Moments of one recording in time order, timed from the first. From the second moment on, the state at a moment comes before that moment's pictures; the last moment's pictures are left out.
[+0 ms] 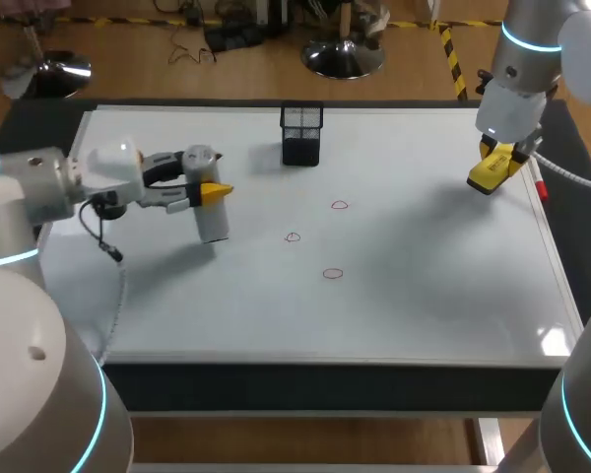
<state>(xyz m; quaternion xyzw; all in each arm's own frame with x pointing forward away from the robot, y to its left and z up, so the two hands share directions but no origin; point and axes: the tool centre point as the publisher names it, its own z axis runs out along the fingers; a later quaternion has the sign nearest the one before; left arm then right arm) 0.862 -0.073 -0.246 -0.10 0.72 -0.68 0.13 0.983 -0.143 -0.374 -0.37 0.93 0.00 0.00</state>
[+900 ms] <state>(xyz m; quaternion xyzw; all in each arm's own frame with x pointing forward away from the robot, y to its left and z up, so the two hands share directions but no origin) 0.803 0.016 -0.247 -0.20 0.71 -0.64 0.21 0.983 -0.143 -0.374 -0.37 0.93 0.00 0.00</state>
